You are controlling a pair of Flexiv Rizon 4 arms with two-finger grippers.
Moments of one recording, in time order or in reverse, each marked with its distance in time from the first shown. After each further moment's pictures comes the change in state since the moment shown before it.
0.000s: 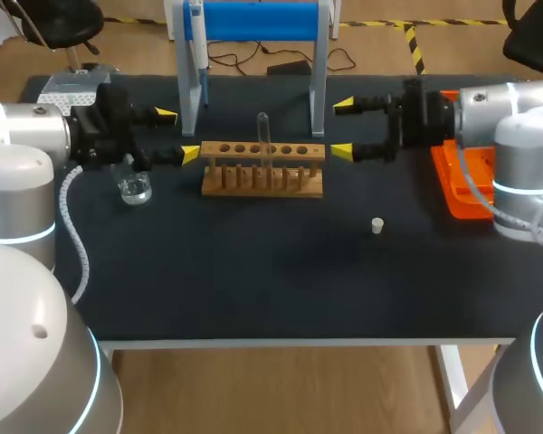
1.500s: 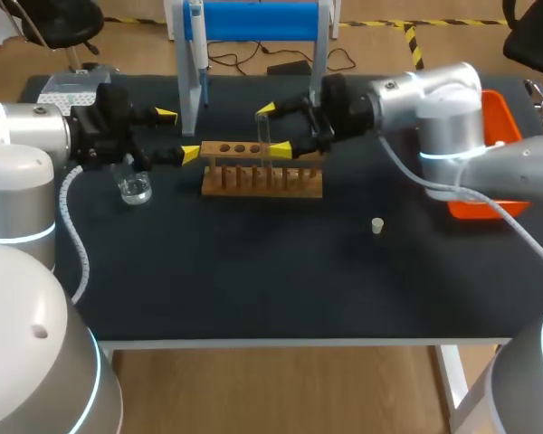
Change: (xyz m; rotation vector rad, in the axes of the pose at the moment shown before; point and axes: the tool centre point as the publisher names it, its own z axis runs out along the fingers) left arm 0.000 0.000 0.000 0.000 0.000 0.000; right arm 0.000 -0.001 0.119 -0.153 0.342 0.060
